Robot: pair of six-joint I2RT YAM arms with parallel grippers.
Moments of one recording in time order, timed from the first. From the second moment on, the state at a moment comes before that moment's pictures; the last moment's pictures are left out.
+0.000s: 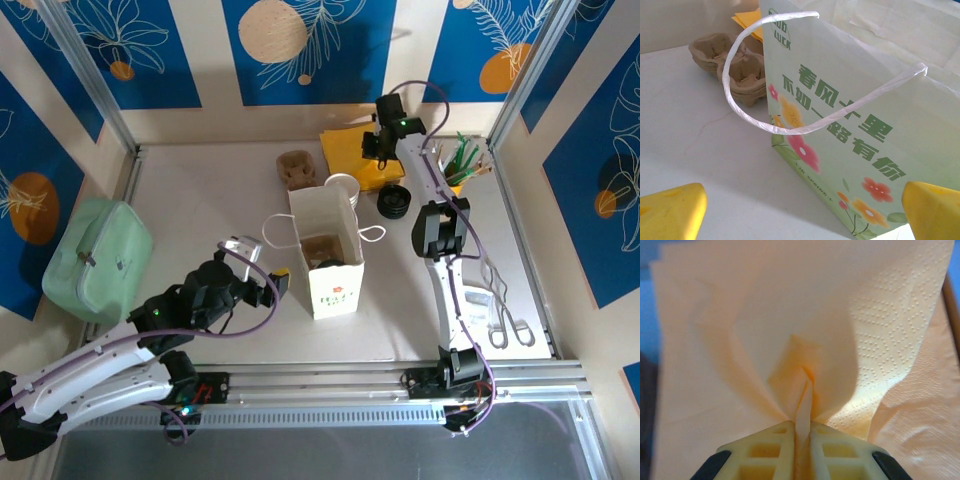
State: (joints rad) left arm -0.98 0.71 0.68 -0.40 -0.34 -0.28; right arm 0.21 2.56 2.64 -1.03 -0.07 0.28
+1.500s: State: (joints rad) left arm -0.98 0.62 0.68 -0.48 -0.37 -0.34; right arm 0.78 1.40 2.02 -1.38 0.02 0.42
